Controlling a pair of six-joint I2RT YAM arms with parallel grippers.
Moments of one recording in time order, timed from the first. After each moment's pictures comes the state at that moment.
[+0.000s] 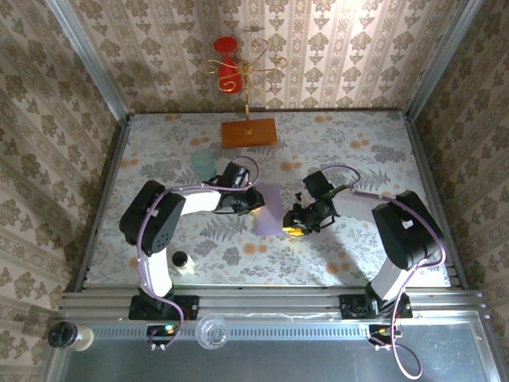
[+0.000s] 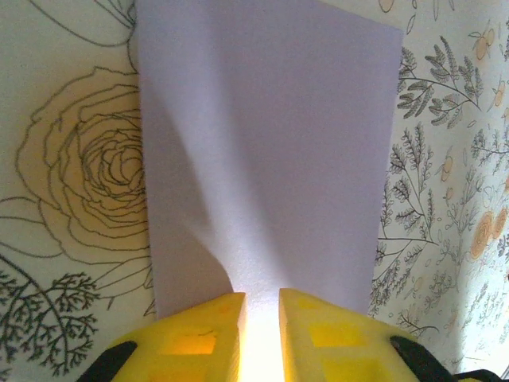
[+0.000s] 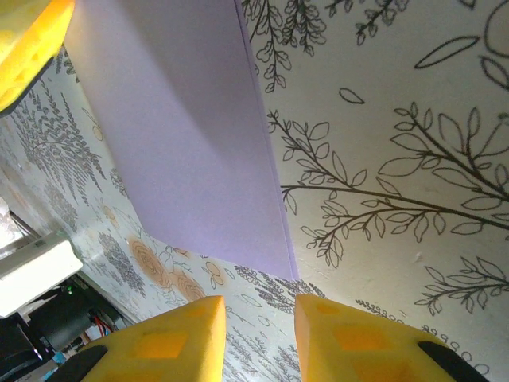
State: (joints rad) left arm -0.63 1.87 1.00 -0.08 0.39 -0.85; right arm 0.43 1.69 0.85 -0.40 -0.61 0.69
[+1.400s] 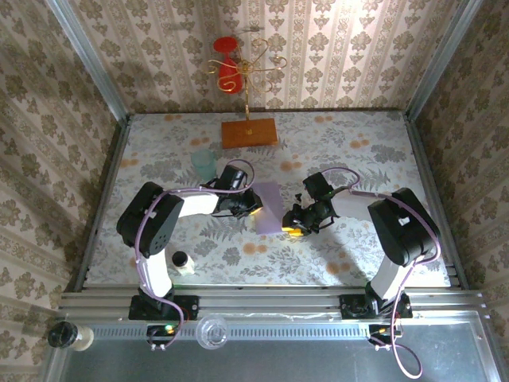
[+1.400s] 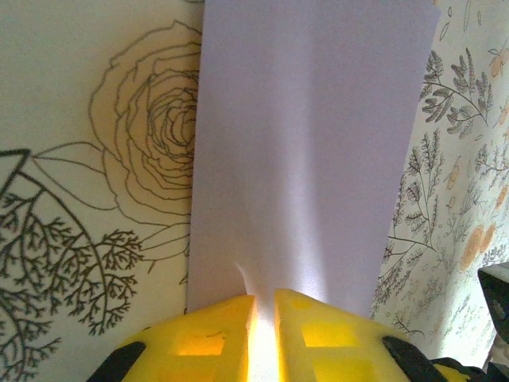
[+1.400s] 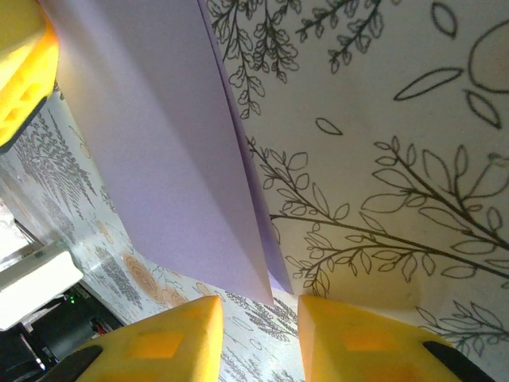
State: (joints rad) left arm -0.62 1.86 0.95 -0.04 0.40 -0.96; right arm 0.43 1.73 0.83 -0.34 -0.63 0.71
